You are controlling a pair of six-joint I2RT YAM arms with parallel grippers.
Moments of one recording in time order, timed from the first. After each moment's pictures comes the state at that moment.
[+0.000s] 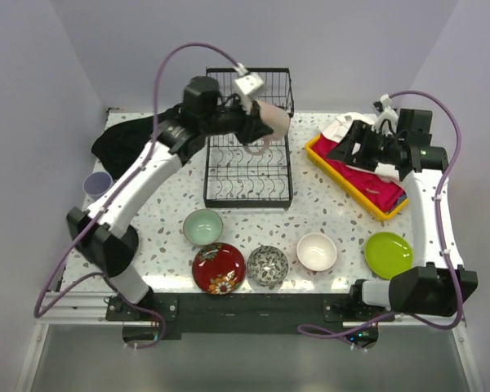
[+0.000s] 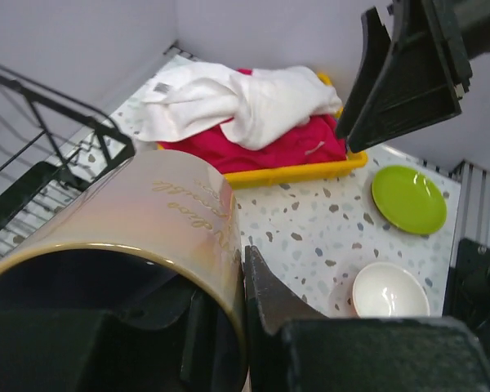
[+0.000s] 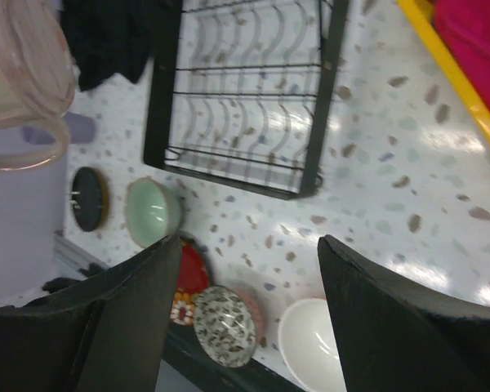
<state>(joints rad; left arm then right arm) -0.60 1.68 1.81 -0.40 0.55 0.04 -0.10 1.31 1.44 -0.87 -0.62 0.28</state>
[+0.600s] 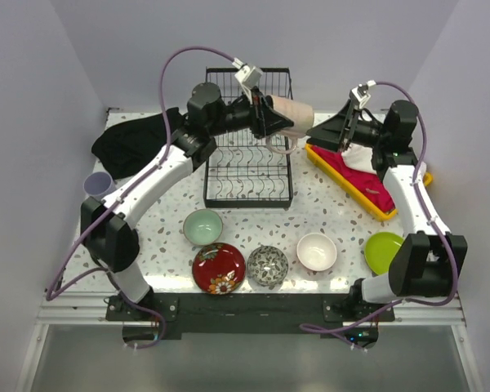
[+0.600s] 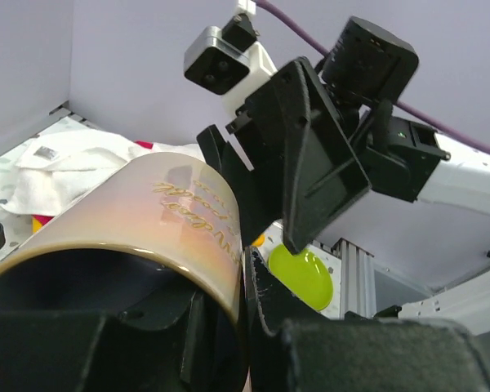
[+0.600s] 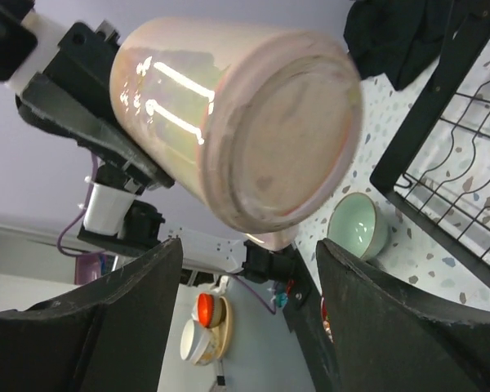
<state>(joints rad) -0.60 1.71 1.65 0.16 0.67 -0.45 -0.05 1.43 1.22 0.15 -1.23 1.08</state>
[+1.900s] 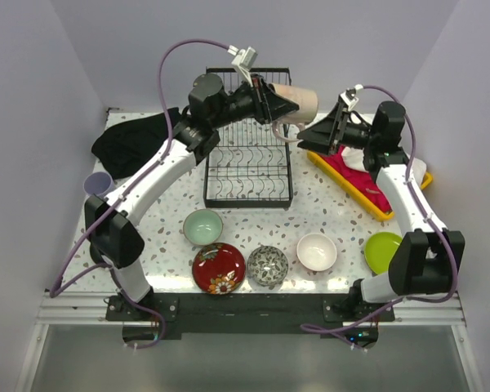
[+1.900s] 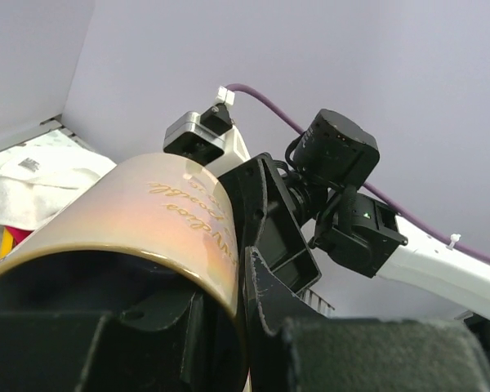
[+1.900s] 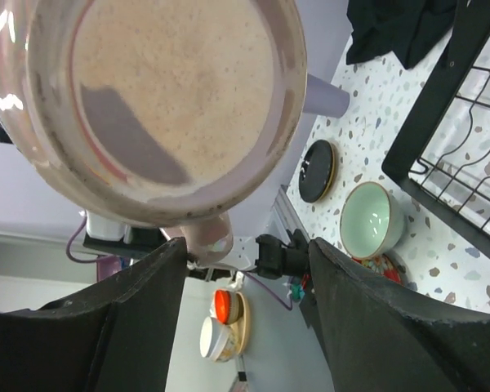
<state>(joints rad) -0.61 1.76 1.77 0.15 0.57 -0.67 0.01 1.44 1.21 0.10 -1.18 1.09</state>
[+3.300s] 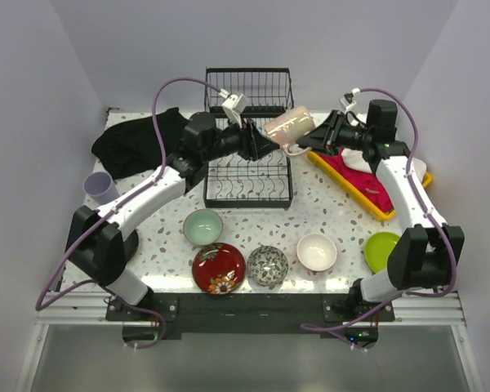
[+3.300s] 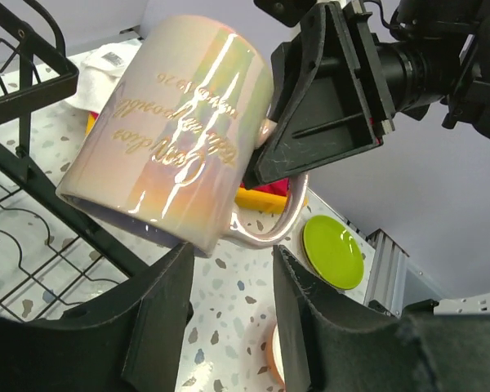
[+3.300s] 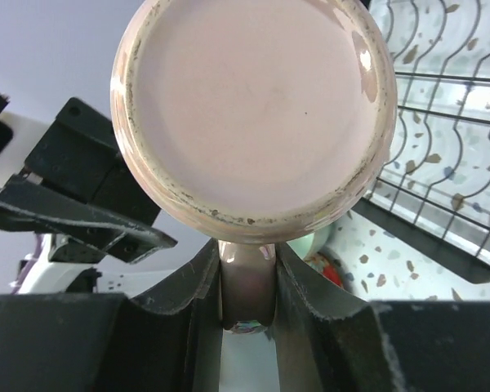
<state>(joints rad) -0.59 1.59 1.30 0.23 0.49 -0.50 0.03 1.49 1.32 -0.30 -0.95 0.80</state>
